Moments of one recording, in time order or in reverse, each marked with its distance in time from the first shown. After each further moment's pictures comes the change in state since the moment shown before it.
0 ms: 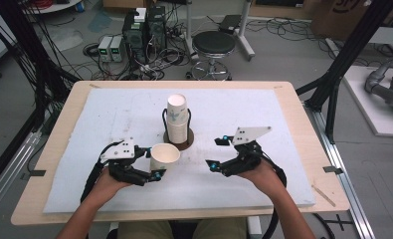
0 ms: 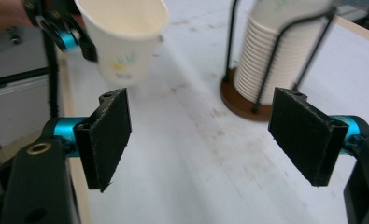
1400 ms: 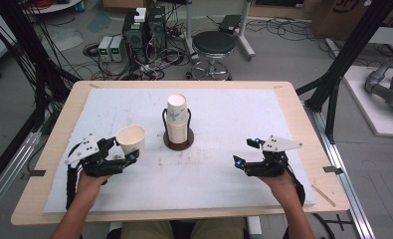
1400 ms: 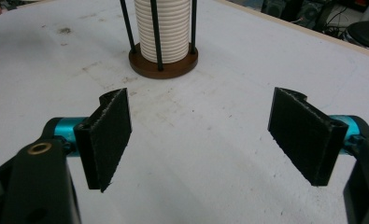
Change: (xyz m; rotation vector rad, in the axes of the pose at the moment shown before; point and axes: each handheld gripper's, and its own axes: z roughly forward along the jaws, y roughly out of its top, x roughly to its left) left arm 0.024 -0.030 -0.054 -0.267 0.293 -0.048; right arm -0.019 -0.062 -0.039 -0.069 -0.287 0.117
